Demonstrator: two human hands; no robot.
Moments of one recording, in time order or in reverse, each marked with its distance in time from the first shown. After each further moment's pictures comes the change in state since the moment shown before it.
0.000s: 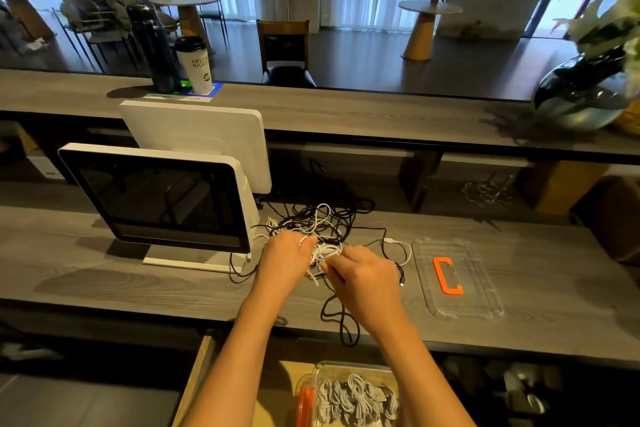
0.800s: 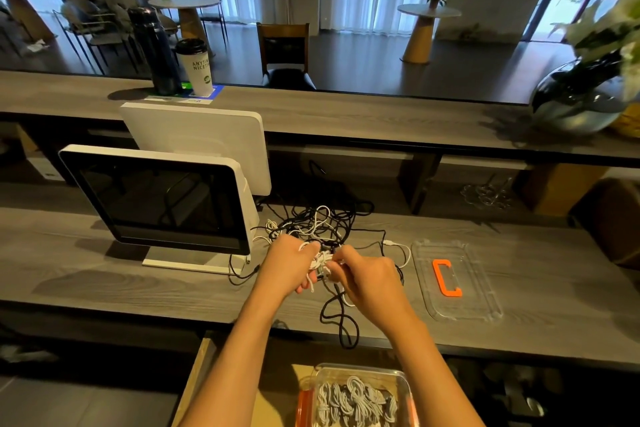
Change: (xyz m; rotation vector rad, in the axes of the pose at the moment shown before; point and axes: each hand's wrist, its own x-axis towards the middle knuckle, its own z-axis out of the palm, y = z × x) left_hand -0.005 0.001 -0.001 -0.285 -0.158 -0.125; right_hand -0.002 0.016 -0.004 0.307 -0.146 0.071
